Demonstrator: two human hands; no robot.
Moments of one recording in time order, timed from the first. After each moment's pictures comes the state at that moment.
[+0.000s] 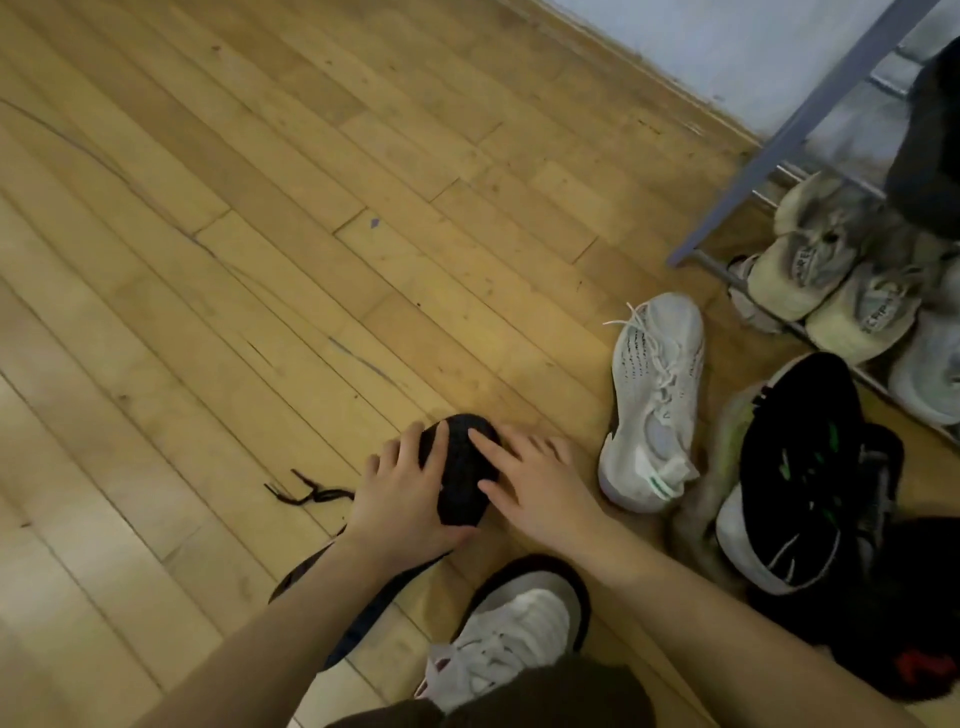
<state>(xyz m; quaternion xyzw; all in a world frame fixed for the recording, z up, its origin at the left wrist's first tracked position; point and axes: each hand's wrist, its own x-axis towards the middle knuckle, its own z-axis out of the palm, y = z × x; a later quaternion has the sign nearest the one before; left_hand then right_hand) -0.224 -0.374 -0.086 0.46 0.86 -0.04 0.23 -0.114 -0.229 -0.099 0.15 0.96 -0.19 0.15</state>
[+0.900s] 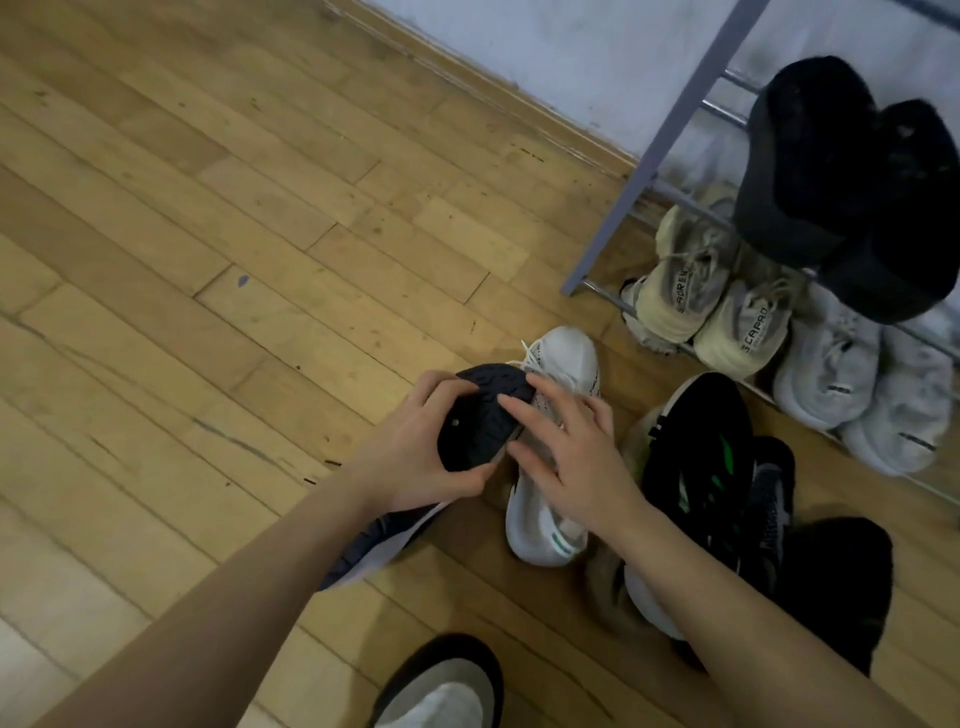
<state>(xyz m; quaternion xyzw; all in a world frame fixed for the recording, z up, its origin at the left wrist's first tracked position) -0.246 -0.222 -0.060 0.57 0.72 0.30 0.27 -0.075 -0.098 -0.070 0.22 0.96 -0.16 -0.08</state>
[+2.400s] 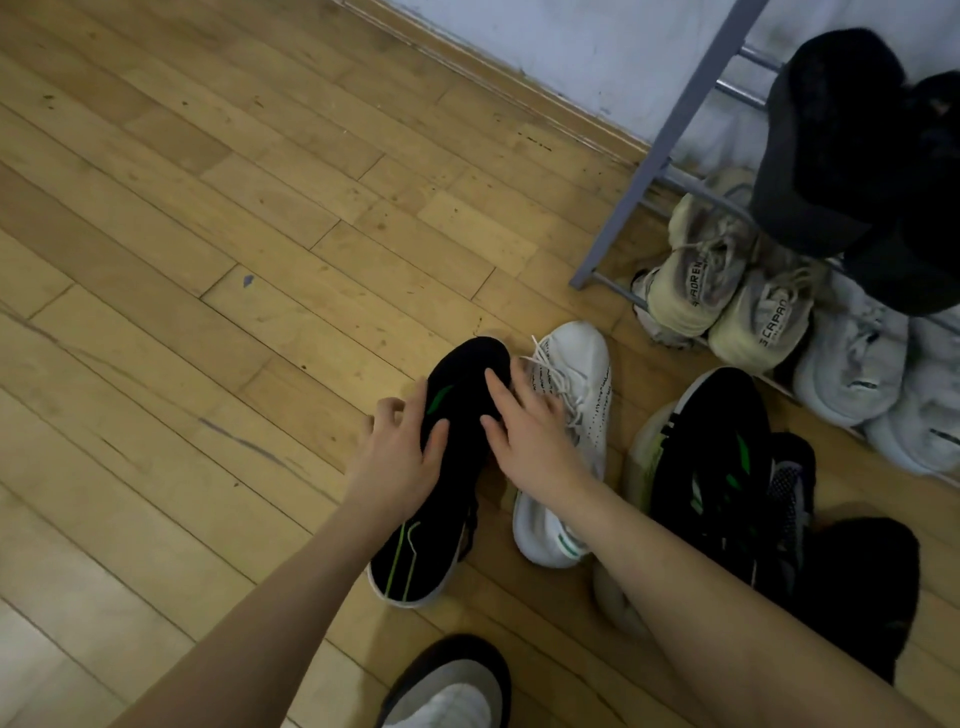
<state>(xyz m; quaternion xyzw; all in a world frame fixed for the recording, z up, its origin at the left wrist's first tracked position) -0.234 -0.231 -0.101 0.35 0.89 0.16 0.22 -0.125 -0.109 -0.091 0.30 0.92 -0.24 0.04</state>
